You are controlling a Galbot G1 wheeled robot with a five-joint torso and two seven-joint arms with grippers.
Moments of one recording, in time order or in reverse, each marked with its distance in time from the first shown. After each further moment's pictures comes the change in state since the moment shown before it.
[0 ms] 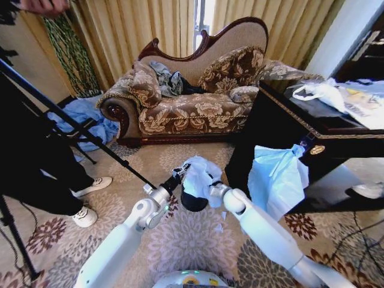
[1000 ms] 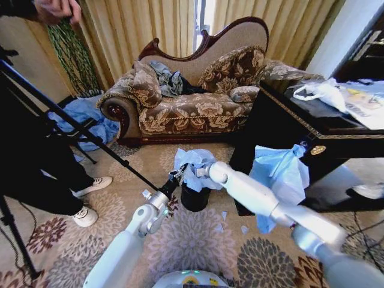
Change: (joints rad) left arm 0.092 -0.126 -0.064 0.023 0.029 0.041 0.087; right arm 0.553 -0.087 -0.498 -0.168 -0.061 -0.085 -0.299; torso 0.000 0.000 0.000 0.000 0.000
